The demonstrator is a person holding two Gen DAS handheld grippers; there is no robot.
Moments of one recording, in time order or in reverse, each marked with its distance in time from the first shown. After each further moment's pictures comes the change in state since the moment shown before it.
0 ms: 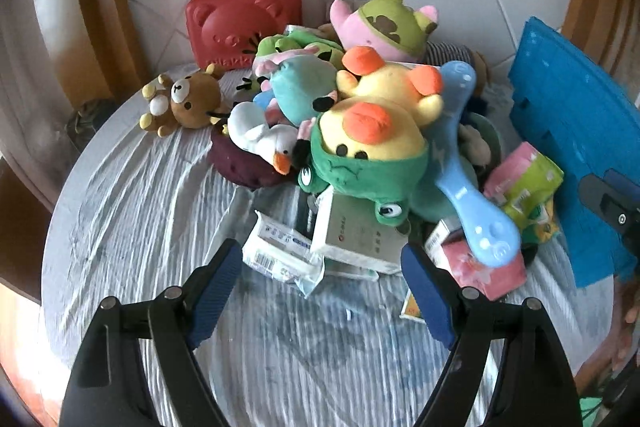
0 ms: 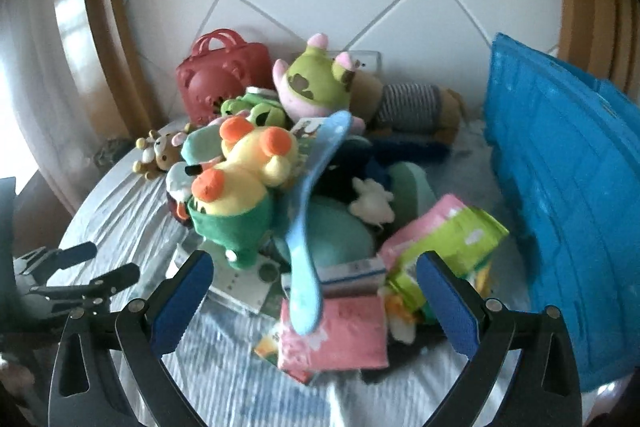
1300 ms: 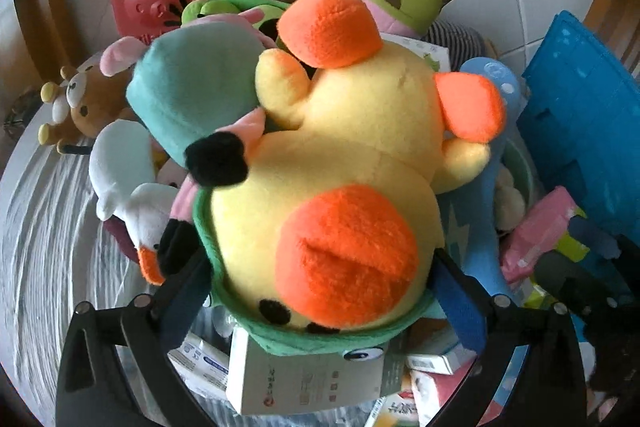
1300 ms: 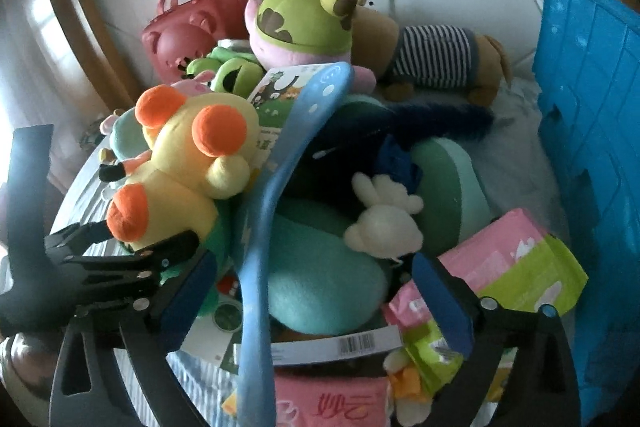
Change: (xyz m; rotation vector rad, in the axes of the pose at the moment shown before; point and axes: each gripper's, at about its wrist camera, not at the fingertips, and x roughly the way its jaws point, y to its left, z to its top) left arm 0.145 -0.035 0.075 -0.025 0.106 -0.134; right arm 0.140 -0.038 0.029 0.037 0.179 0.063
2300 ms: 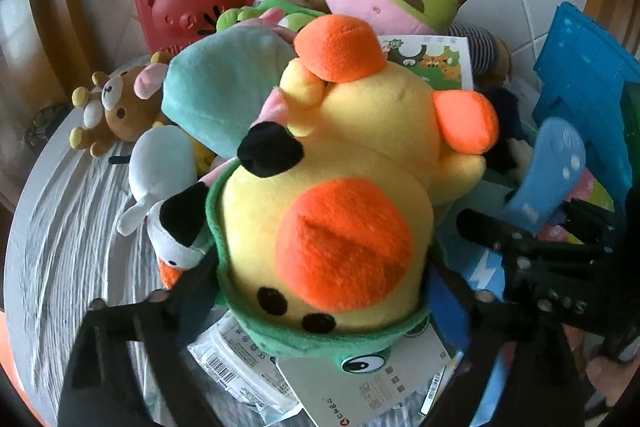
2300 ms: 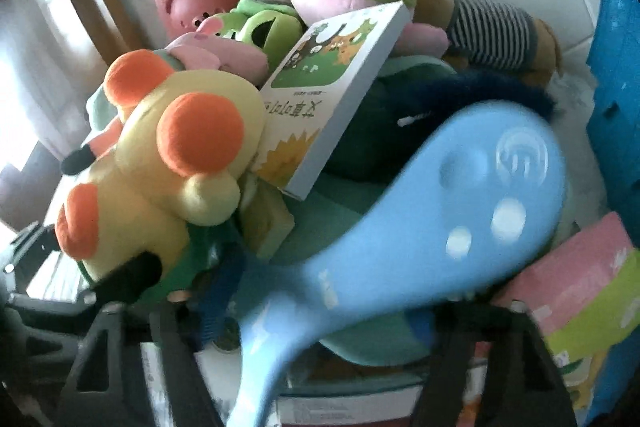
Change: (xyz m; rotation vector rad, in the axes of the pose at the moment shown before) left arm -0.013 0.029 -0.024 0.047 -0.063 0.087; right arm 0.067 0.045 -0.004 -0.058 0.067 0.020
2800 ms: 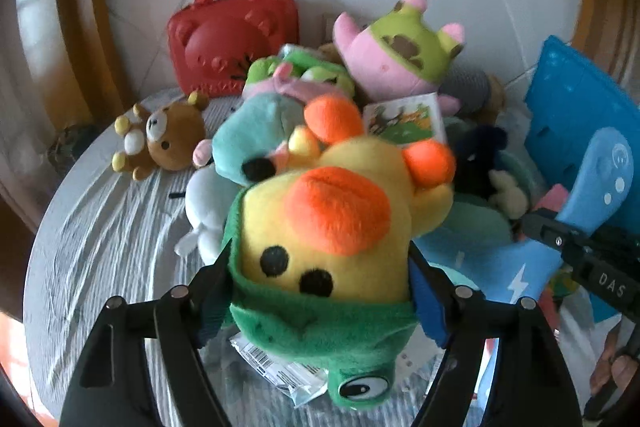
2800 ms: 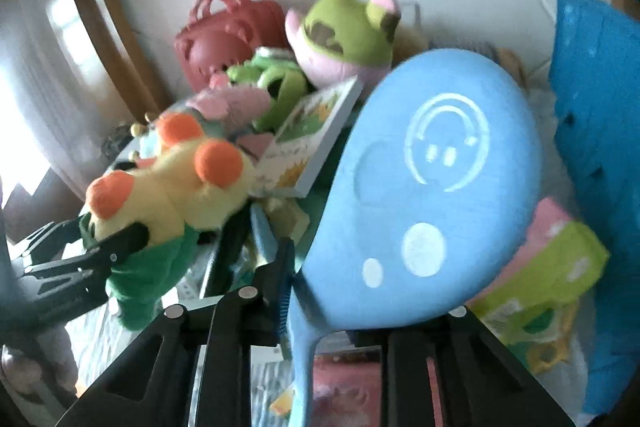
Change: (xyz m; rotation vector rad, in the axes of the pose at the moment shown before) left arm -0.072 0.014 -0.003 0.005 -0.133 0.023; right arm -0.090 0.006 -0.017 0.046 -0.142 0.024
